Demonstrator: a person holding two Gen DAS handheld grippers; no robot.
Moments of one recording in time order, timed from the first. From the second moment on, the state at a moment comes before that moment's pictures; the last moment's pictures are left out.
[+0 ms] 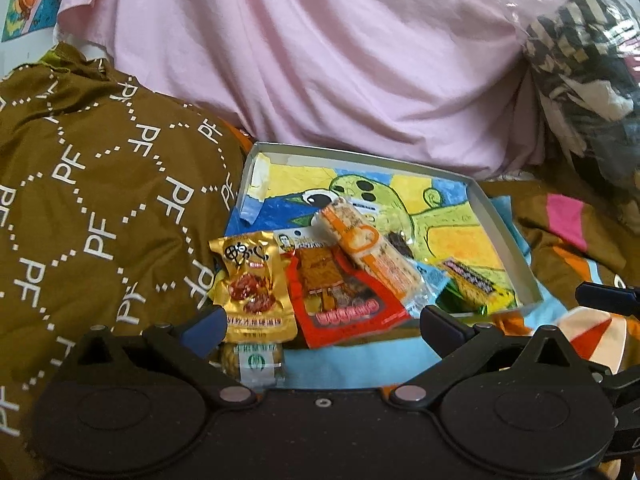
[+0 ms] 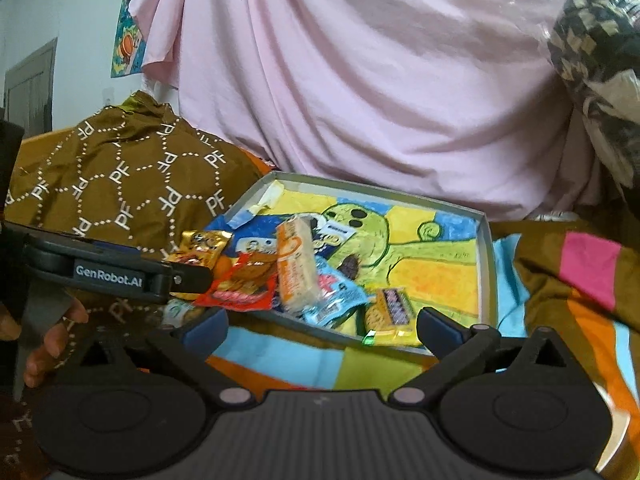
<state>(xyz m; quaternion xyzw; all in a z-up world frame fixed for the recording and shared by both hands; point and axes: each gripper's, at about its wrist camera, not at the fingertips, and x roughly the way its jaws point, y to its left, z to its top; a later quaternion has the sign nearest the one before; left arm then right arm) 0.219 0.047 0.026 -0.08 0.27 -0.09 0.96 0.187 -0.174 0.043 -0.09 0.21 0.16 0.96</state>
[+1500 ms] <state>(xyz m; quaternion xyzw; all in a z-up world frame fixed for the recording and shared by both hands) 0.158 0.048 -0.045 -0.07 0.40 -0.10 0.91 0.151 -0.190 -0.059 0.00 0.39 0.18 0.90</state>
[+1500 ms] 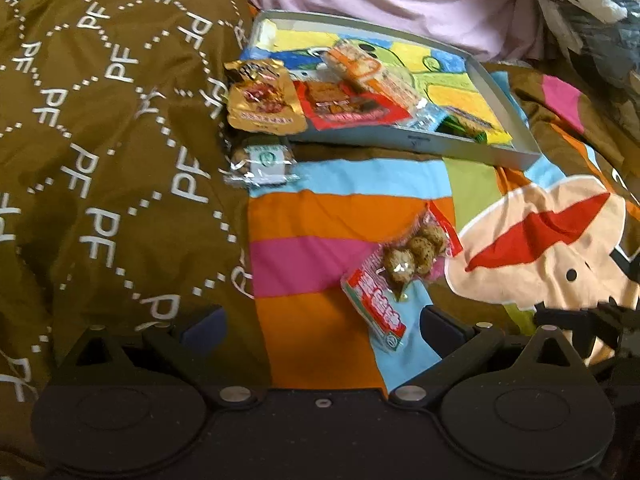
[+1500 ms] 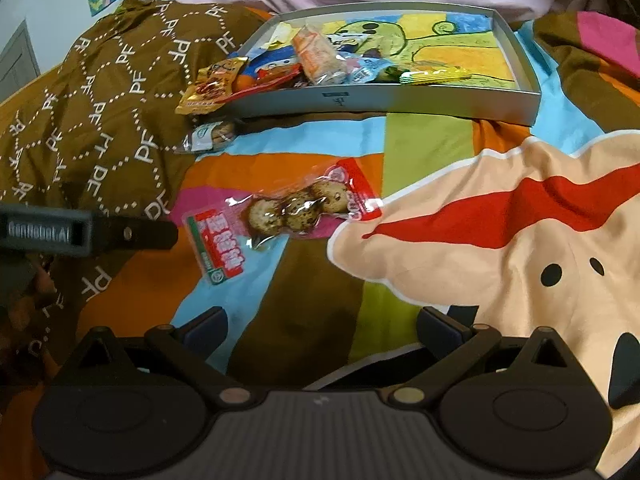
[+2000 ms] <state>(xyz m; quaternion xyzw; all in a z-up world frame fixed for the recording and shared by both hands) 0.159 0.039 -0.051 -0.05 0.40 -0.13 0.91 0.177 -0.201 -0.055 0.02 0.39 0.16 0.91</state>
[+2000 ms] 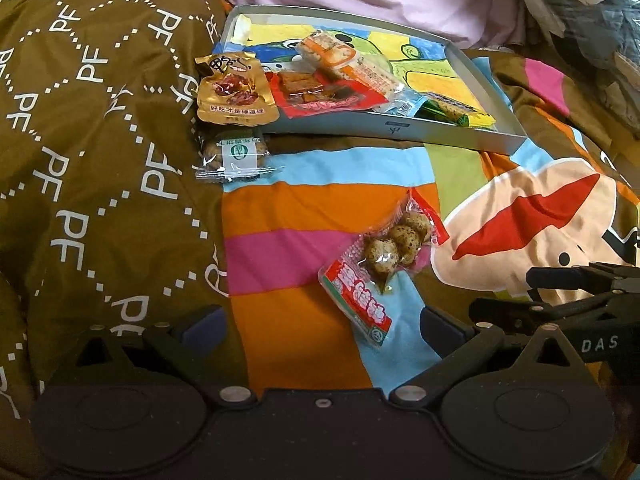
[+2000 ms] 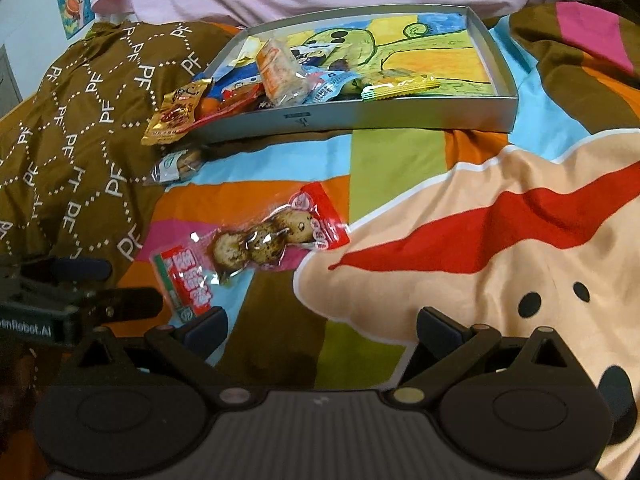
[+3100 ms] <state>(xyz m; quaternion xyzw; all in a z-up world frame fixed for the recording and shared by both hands) 0.190 0.088 -0.030 -0.14 0.32 -0.11 0.93 0.231 -0.165 -0.073 0.19 0.40 0.19 0.88</state>
